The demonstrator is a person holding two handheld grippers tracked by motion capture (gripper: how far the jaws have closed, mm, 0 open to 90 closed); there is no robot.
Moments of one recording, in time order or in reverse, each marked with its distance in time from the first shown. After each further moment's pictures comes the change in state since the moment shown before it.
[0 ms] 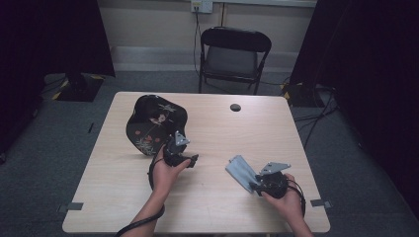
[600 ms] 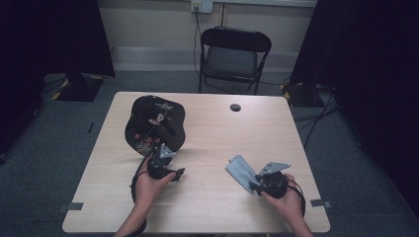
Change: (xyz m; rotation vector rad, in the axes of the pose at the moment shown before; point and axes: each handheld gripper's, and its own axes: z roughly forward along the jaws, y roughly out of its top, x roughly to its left) left arm 0.011 -0.058 -0.039 0.065 -0.025 -0.035; right arm 0.000 0.000 0.000 0.003 -0.001 -0.001
